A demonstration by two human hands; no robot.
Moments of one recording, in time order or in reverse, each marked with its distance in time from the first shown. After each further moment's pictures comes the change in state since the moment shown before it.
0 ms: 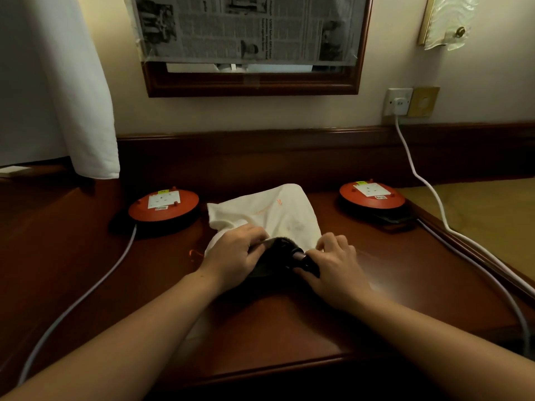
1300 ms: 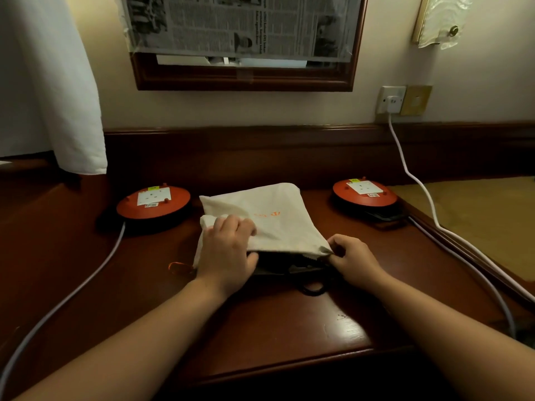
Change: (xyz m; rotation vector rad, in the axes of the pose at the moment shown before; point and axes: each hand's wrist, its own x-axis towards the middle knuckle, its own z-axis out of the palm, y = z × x) left_hand -0.007 0.009 0.015 0.318 0.247 -0.040; right_hand 0.010 0.058 -0.002 0.513 -0.079 0.330
